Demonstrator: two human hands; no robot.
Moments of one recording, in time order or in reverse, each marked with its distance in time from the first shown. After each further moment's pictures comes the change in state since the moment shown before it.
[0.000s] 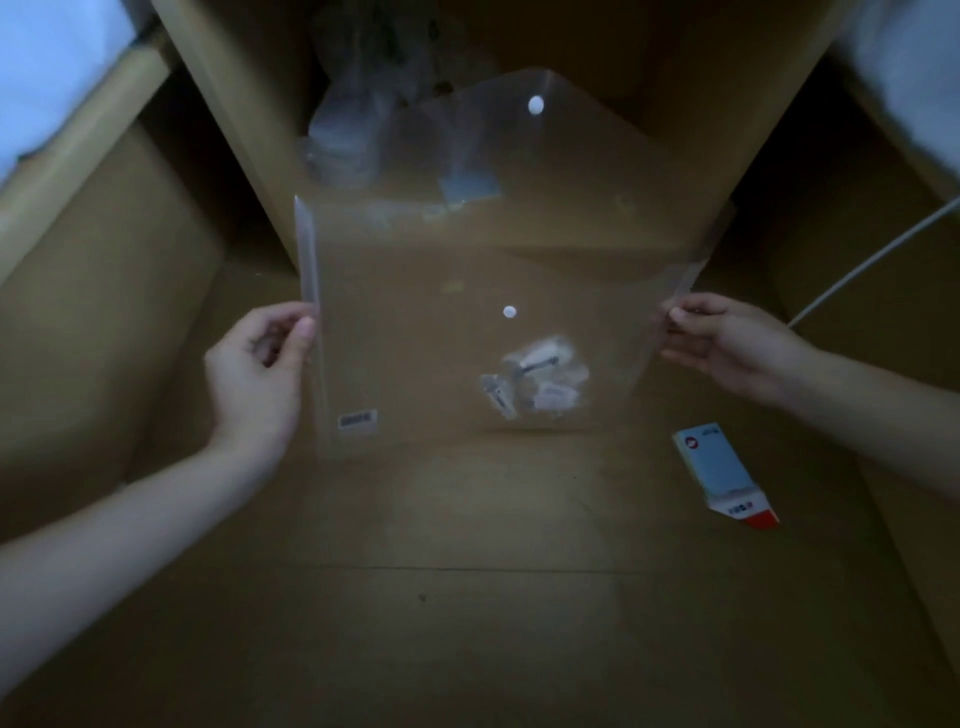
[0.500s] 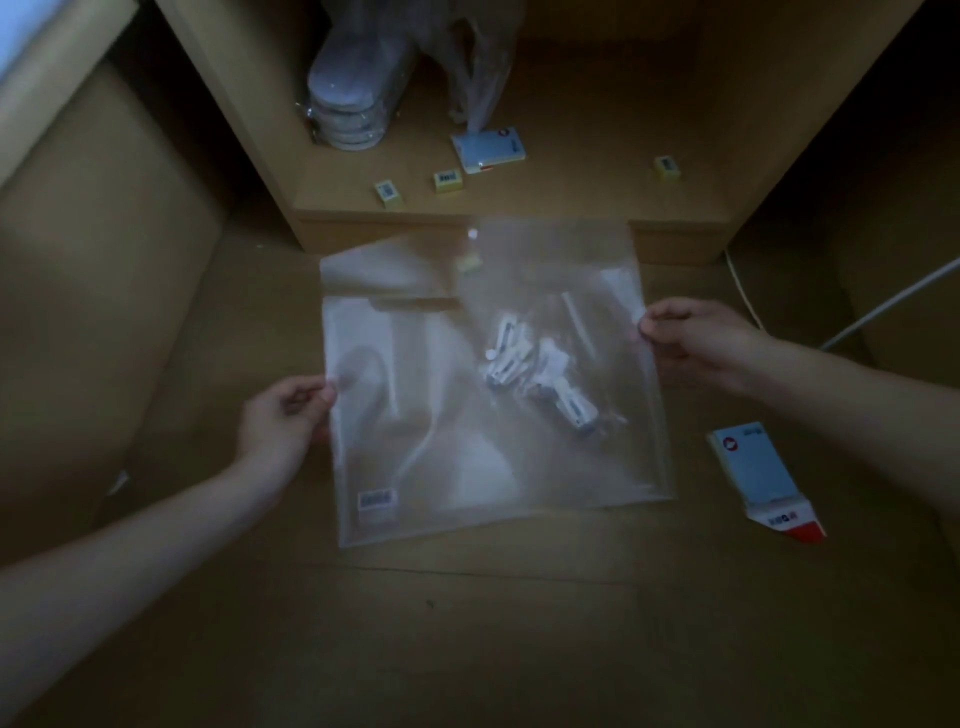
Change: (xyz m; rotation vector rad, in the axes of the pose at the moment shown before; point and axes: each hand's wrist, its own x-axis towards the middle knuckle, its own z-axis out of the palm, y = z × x) left_hand -0.015 -0.077 0.009 0.028 -0.133 -0.522; right_hand 0.056 0.029 0.033 -0.220 -0.109 0.083
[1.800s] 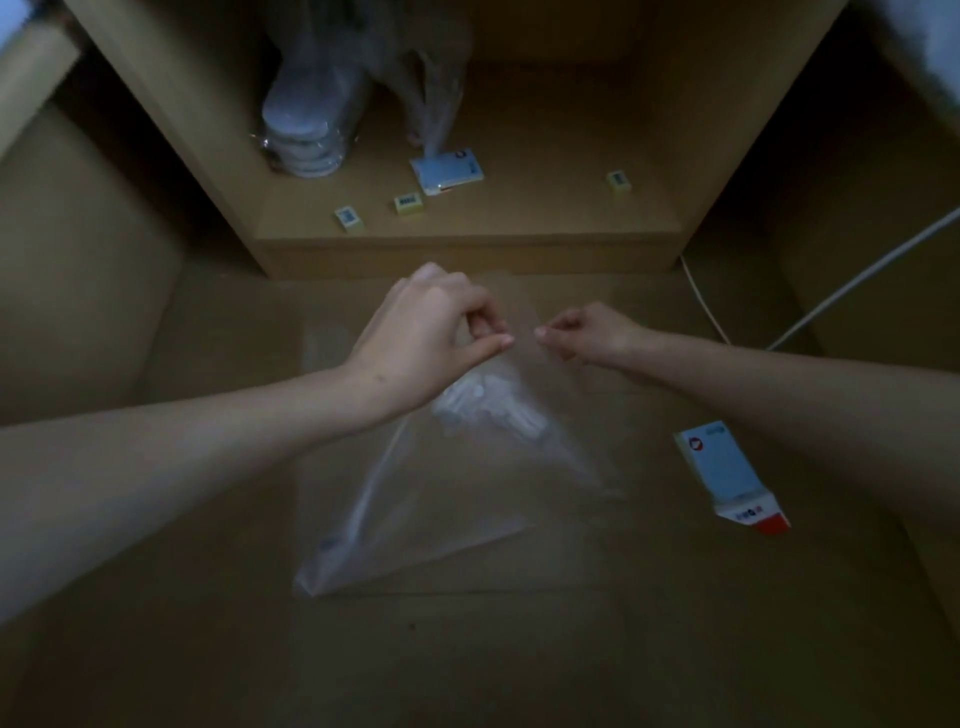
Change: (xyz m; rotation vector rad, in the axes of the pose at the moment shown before) left_hand -0.020 0.142 0.088 0.650 -0.384 0.983; right_hand 0.020 -0.014 0.041 -0.512 -0.044 -0.212
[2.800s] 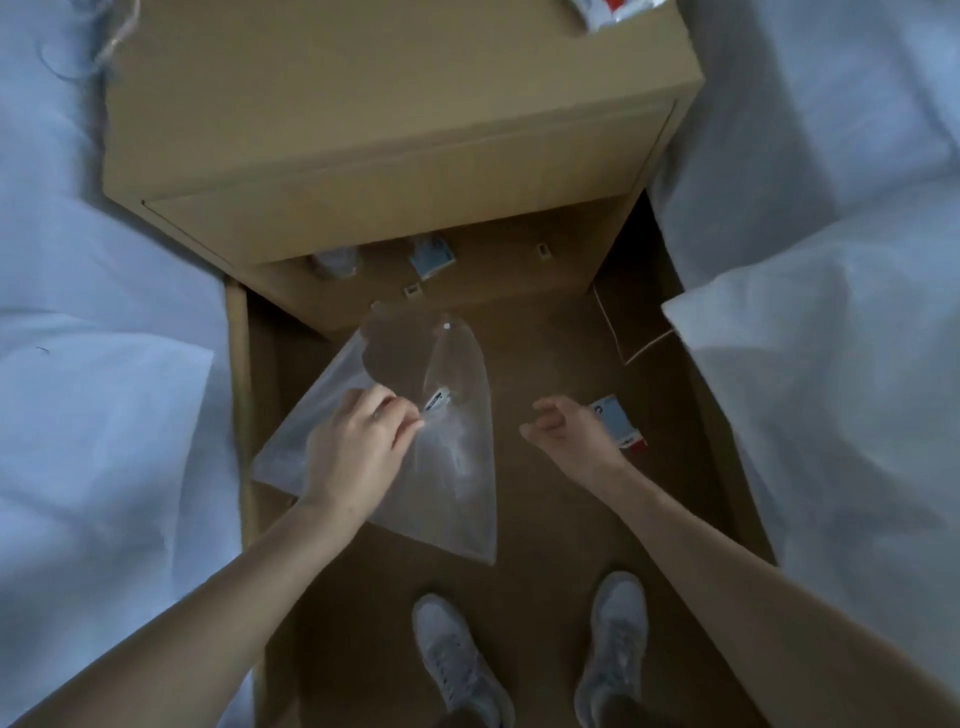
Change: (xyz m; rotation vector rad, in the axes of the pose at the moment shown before) left_hand -0.002 0.117 -0.261 0.256 -0.150 -0.084; right_hand -0.237 -0.190 -0.111 0.182 -0.029 0.322
